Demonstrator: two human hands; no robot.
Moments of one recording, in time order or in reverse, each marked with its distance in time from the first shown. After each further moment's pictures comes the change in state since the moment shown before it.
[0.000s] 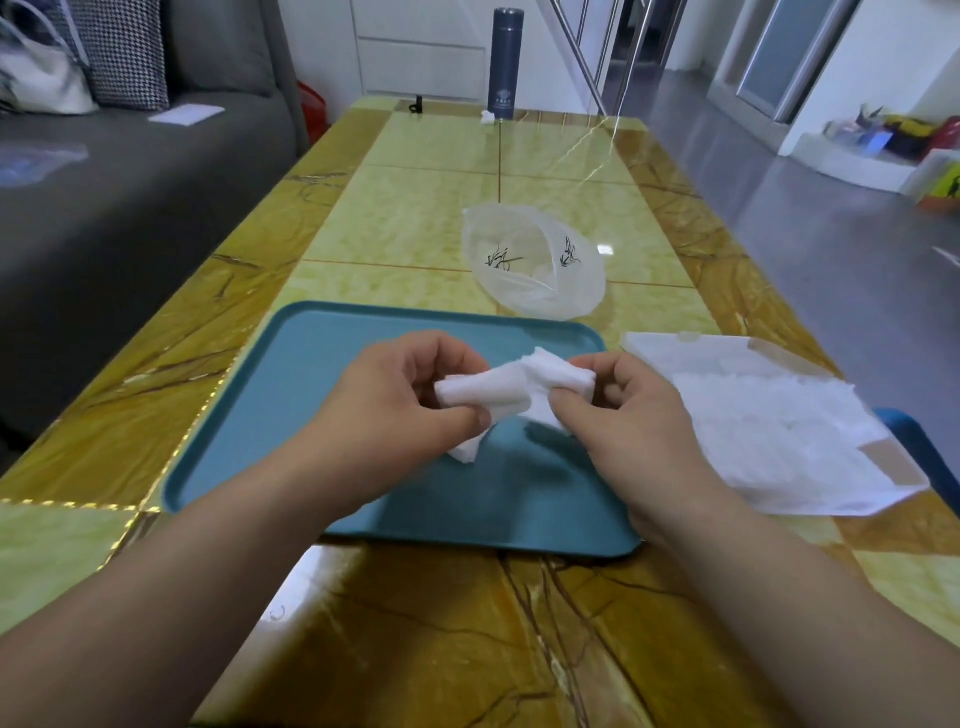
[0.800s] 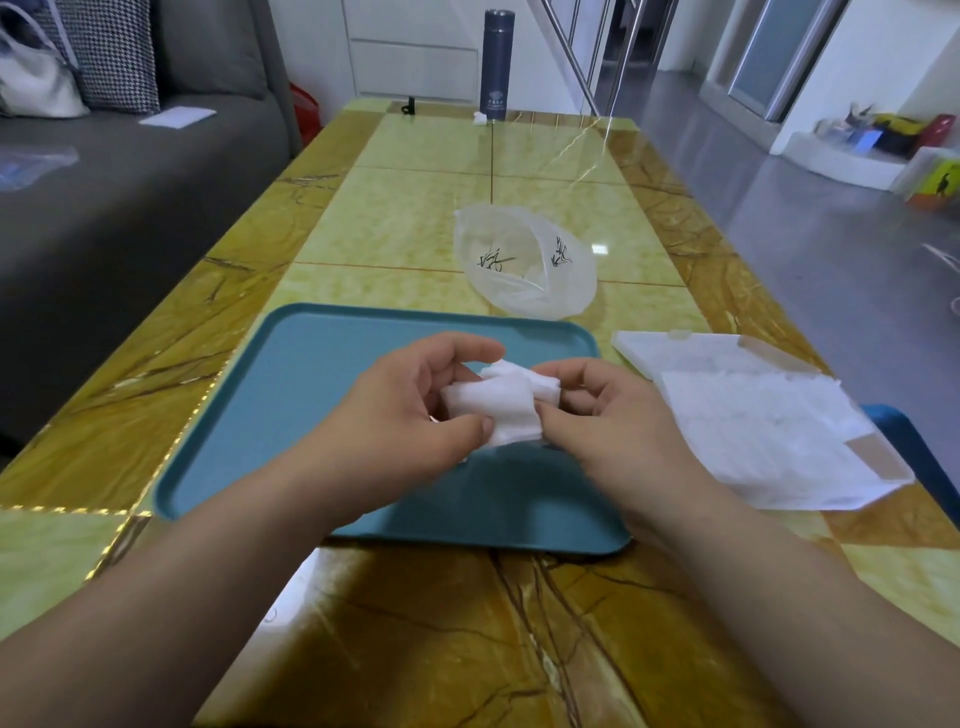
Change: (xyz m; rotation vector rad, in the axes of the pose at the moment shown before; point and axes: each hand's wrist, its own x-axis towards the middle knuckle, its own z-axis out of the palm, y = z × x) left_hand -0.004 0.005 0.008 -0.026 -0.115 0.049; right_hand -0.007 -0.009 -0.003 0.052 -0.186 0.039
